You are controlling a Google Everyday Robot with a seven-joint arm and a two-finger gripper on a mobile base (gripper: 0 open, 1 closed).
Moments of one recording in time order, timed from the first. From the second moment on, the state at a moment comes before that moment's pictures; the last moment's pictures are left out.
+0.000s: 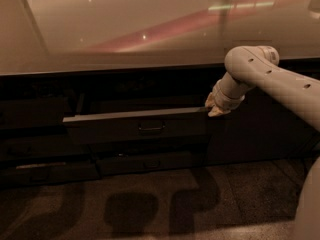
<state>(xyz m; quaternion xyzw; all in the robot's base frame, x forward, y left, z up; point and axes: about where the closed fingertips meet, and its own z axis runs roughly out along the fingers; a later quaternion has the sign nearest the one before) 0.662 -0.211 0.674 -0.77 0.62 -0.05 0.14</state>
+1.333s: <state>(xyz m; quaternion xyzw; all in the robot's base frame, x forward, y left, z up) 0.652 -0.211 0.673 -0.78 0.61 -0.04 0.15</state>
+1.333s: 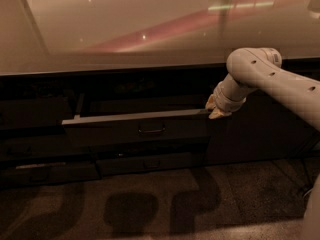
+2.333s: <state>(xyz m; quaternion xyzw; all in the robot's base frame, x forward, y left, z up) 0.672 -0.202 0.718 -0.77 0.62 -0.05 0.17</state>
